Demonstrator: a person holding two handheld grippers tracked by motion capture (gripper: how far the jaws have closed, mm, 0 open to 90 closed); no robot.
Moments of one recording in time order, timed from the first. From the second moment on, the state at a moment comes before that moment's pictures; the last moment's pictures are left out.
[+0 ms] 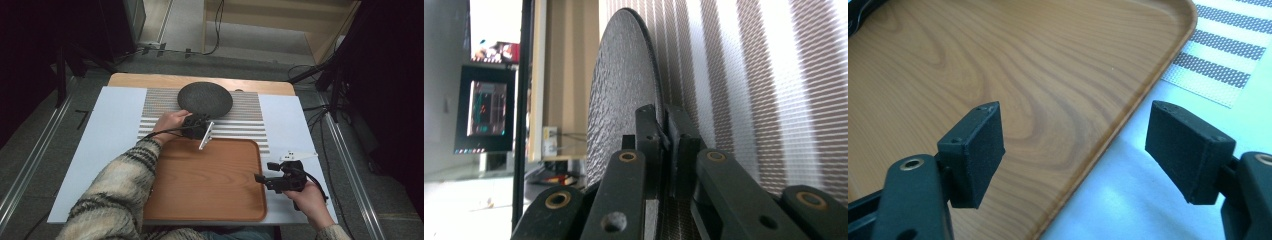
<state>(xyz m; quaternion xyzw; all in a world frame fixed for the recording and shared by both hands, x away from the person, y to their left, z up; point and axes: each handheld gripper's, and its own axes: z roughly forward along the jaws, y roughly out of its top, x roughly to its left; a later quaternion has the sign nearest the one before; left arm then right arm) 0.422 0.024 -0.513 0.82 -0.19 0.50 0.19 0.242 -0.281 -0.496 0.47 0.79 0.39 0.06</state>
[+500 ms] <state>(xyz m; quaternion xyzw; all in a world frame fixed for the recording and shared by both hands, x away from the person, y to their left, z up) 0.383 0.039 -0.466 0.82 -0.16 0.50 0.25 0.240 -0.282 -0.494 0.48 0.78 0.39 0.07</state>
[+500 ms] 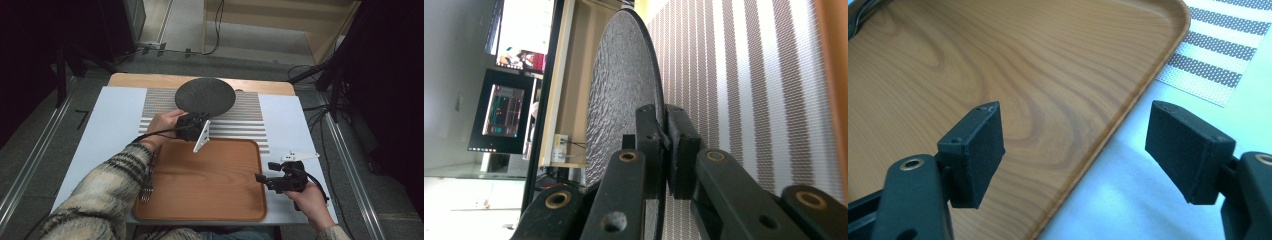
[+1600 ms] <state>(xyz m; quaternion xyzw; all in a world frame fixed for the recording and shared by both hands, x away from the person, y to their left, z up) 0.304 0.063 -0.468 0.81 -0.19 0.48 0.27 0.253 -0.277 -0.492 0.47 0.78 0.40 0.06</state>
